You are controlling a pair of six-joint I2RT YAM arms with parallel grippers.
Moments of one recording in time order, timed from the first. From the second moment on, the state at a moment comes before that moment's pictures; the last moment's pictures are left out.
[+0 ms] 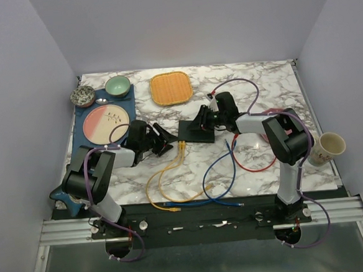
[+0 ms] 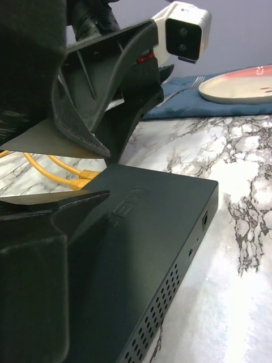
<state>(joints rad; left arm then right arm) -0.34 1.63 0.60 0.40 0.42 -1.12 0.45 1.97 1.09 0.27 -0.59 0.81</state>
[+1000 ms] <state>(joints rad) -0.56 1.07 0.53 0.02 -0.40 -1.02 0.48 1.84 1.09 0.23 -0.44 0.69</state>
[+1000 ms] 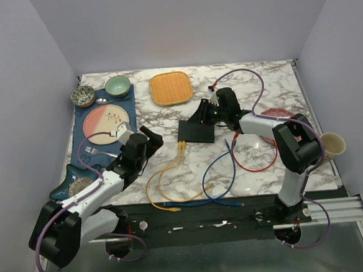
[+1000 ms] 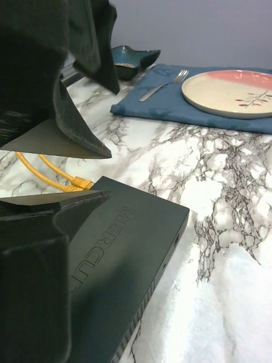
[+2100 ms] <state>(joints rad) -0.42 1.68 0.44 0.81 0.24 -1.22 0.48 1.95 1.10 0.20 -0.47 0.72</state>
